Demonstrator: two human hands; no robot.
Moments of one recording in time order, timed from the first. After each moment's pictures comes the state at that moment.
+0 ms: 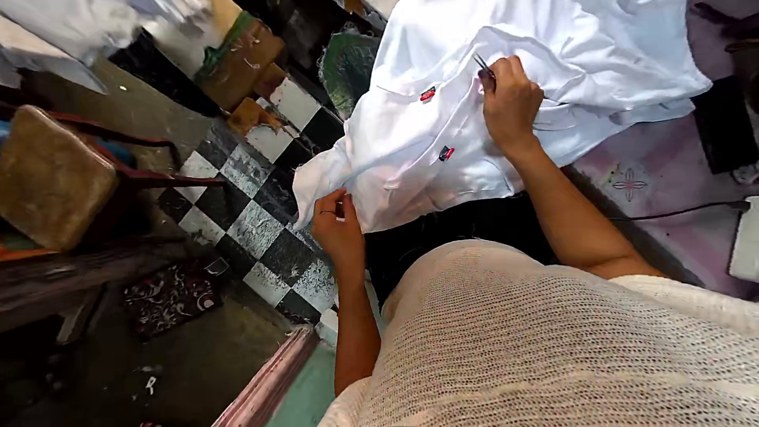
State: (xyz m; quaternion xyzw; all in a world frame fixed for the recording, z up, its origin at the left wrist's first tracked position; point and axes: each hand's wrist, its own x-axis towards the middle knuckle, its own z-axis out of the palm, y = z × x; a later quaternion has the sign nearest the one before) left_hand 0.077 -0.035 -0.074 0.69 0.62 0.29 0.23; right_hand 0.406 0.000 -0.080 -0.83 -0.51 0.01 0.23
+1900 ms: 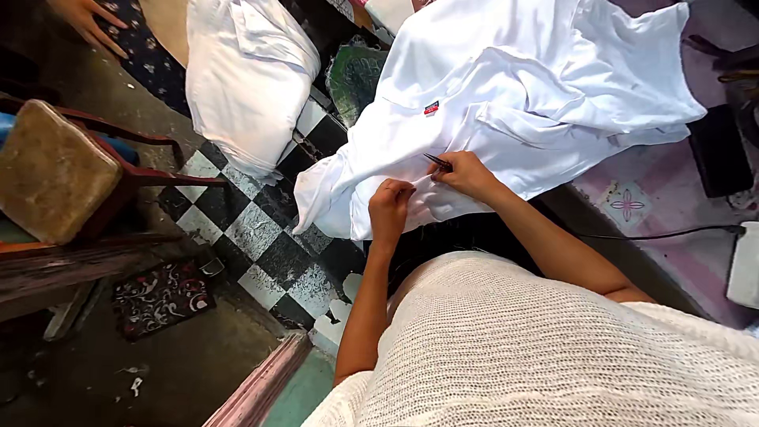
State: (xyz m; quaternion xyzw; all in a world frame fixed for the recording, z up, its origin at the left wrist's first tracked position) left_hand 0.146 -0.019 -0.122 0.77 0.45 0.30 0.33; right_hand 0.356 -0.027 -0.090 -0.68 -0.55 0.44 0.18
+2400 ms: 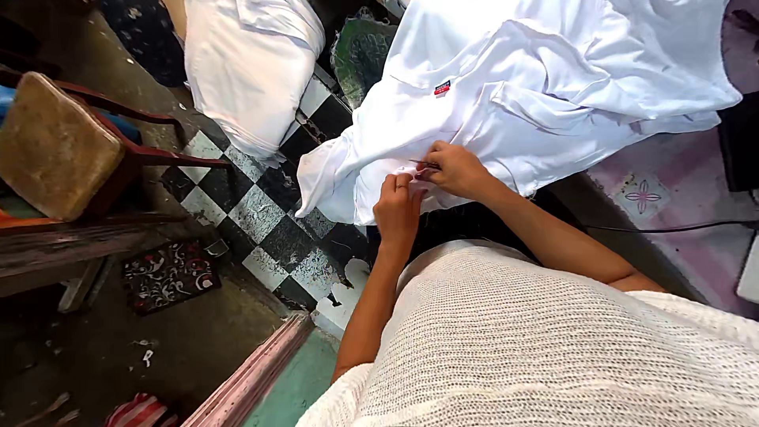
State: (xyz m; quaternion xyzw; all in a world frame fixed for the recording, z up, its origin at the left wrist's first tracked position) left_hand 0.145 -0.052 -0.092 0.79 0.54 0.17 0.24; right_hand 0.321 -0.028 -0.073 -0.65 -0.63 0.41 0.13
